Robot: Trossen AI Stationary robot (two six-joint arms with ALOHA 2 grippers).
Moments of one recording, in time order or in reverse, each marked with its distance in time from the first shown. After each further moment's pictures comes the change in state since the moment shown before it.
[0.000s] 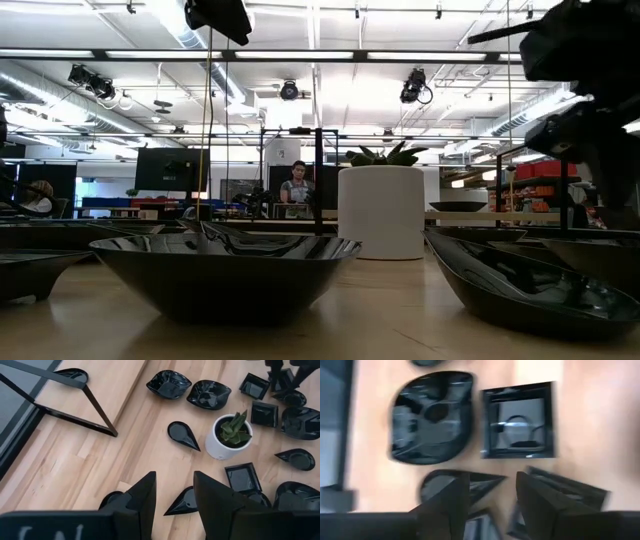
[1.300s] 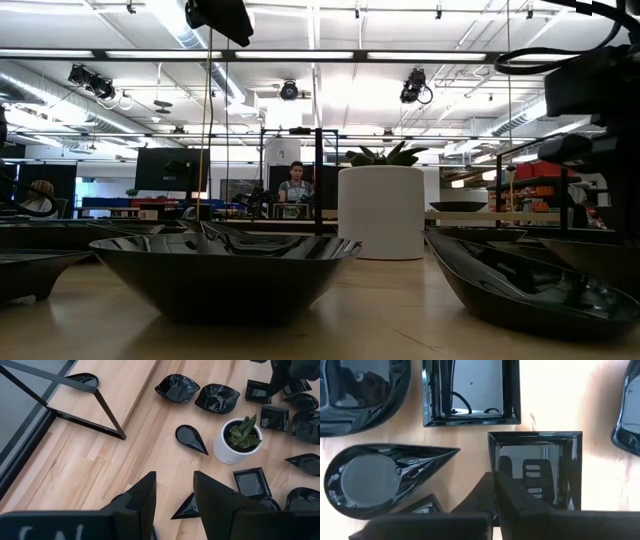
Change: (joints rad) left arm 0.003 0.000 0.000 0.002 -0.042 0.004; right arm 0.089 0.107 -0.011 -0.070 0.209 0.039
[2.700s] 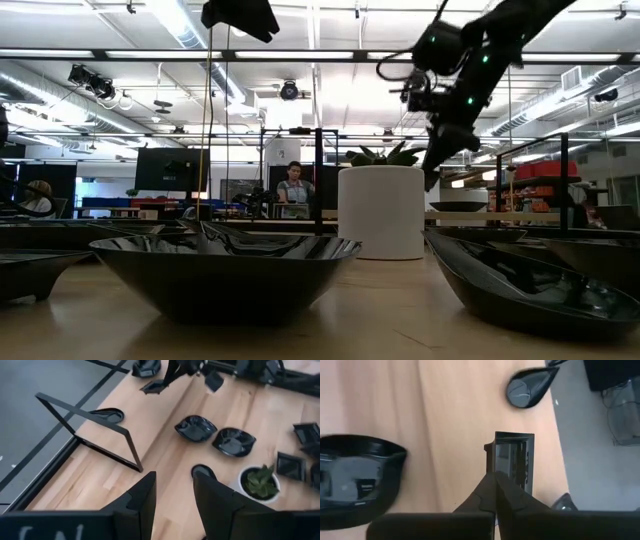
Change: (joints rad) left arm 0.076 0.000 -0.001 0.156 -0.087 0.023; right arm -1.000 -0.137 0.158 0.038 0.123 -0.951
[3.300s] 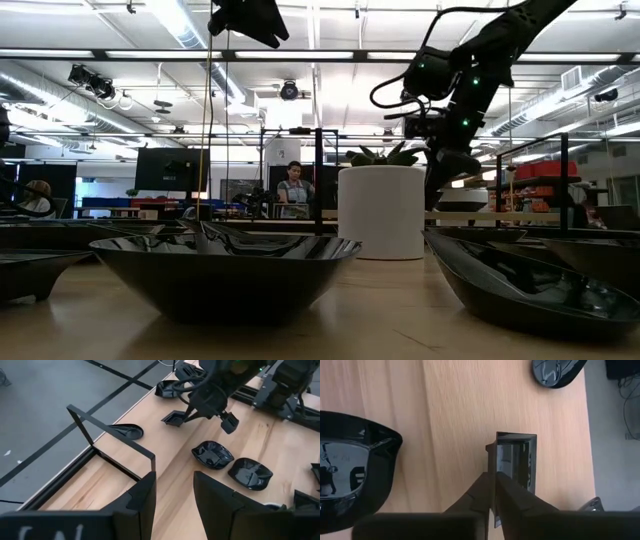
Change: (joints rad) left arm 0.104 0.000 0.000 0.086 0.002 0.000; right arm -0.027 0.105 -0.014 0.032 -0.012 -0.017
